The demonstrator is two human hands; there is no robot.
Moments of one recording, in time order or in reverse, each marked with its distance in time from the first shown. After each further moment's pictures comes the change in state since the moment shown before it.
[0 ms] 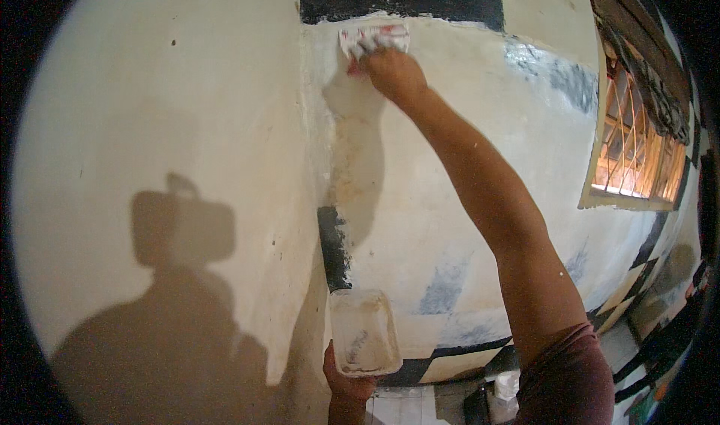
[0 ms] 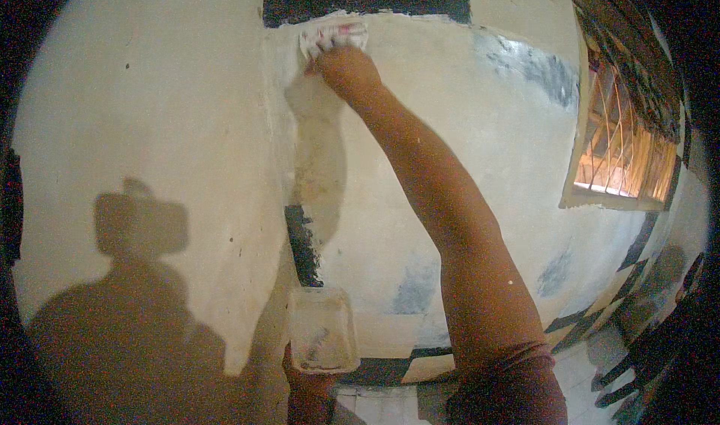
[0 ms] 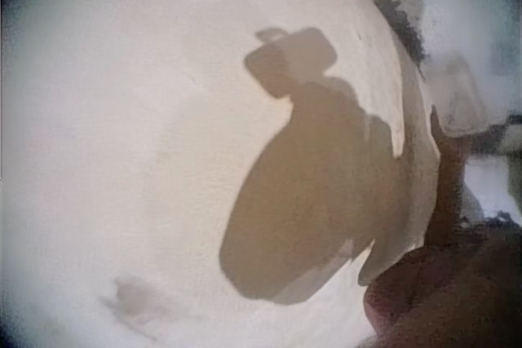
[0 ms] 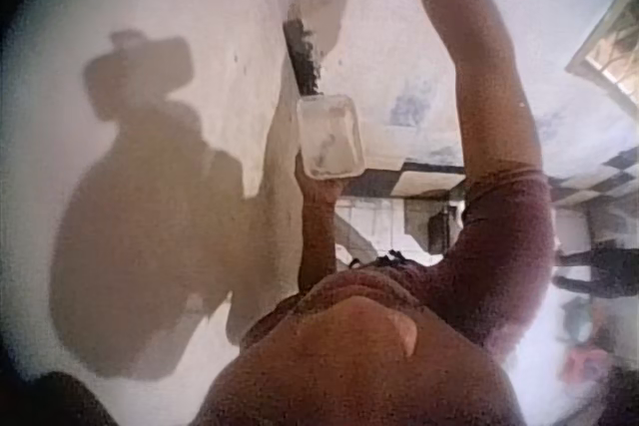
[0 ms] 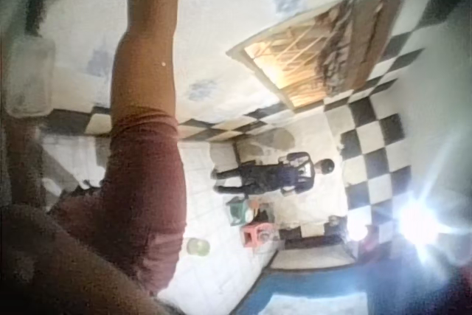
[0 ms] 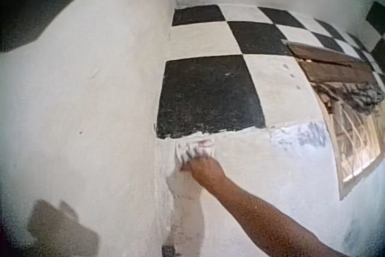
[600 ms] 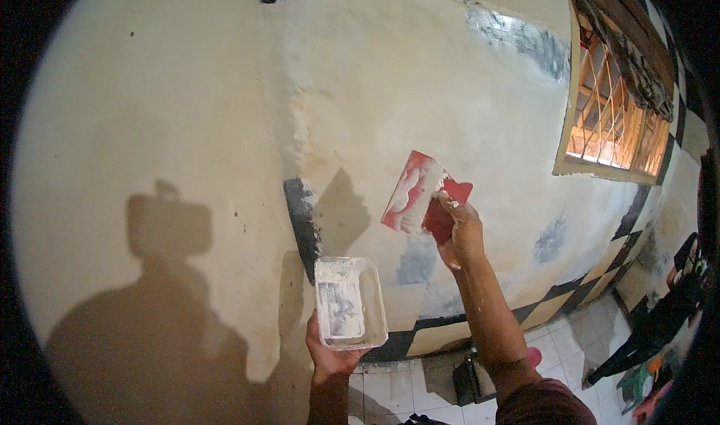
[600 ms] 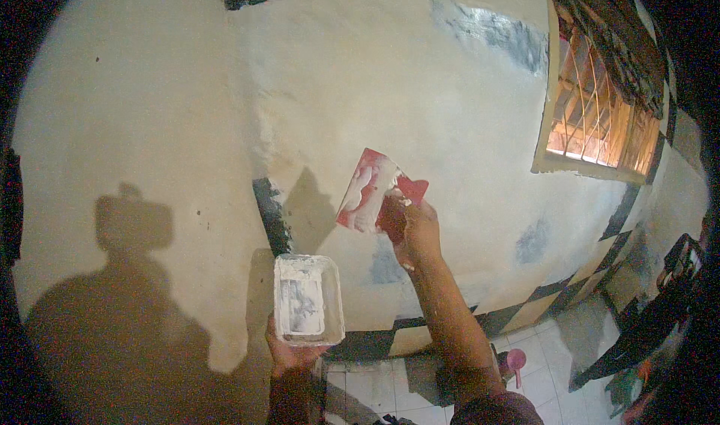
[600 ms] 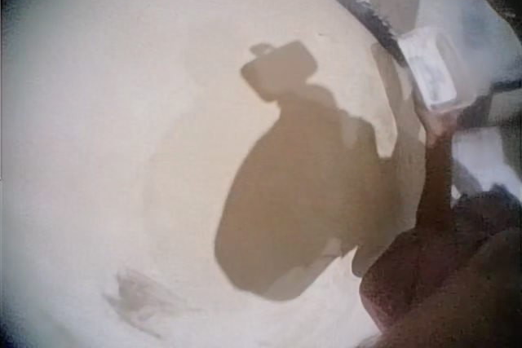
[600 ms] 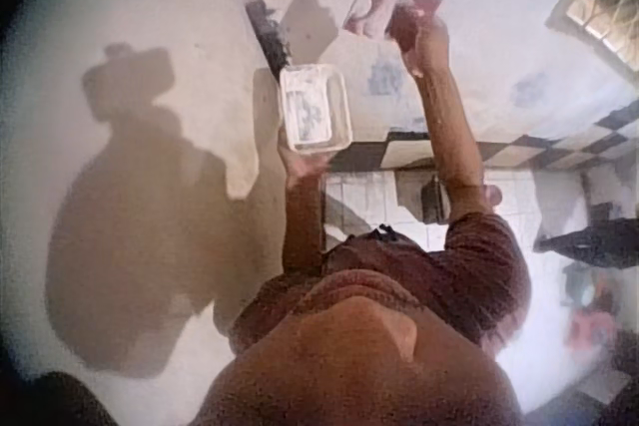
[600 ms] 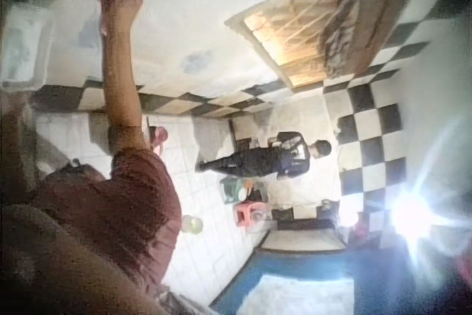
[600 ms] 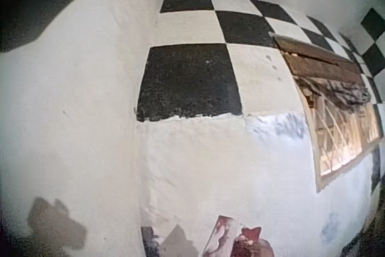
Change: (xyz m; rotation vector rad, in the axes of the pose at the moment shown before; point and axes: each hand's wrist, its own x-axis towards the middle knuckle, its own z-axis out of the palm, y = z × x) left_hand -0.004 0.000 0.008 0.190 -0.022 -0.143; right_hand -0.284 -0.100 -0.135 1.714 0.207 1.419
